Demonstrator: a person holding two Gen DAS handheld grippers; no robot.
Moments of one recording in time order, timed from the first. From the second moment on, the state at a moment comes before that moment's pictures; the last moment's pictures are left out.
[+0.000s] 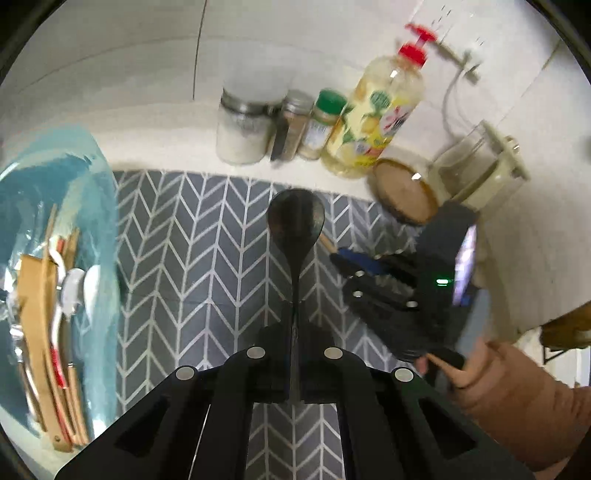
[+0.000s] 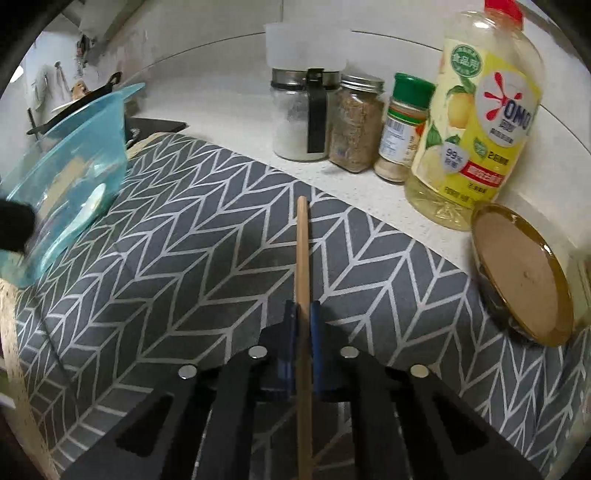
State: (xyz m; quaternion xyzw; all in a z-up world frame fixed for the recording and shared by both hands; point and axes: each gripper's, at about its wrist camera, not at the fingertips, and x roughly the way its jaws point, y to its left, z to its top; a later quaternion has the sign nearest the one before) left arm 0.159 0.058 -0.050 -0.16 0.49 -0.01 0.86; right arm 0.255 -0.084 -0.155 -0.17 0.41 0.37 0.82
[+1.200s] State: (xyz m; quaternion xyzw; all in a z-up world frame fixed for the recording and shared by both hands) left arm 0.105 0.302 -0.087 -0.15 0.55 -0.07 0.82; right arm 0.159 0.154 -0.081 0.05 0.58 0.31 0.75
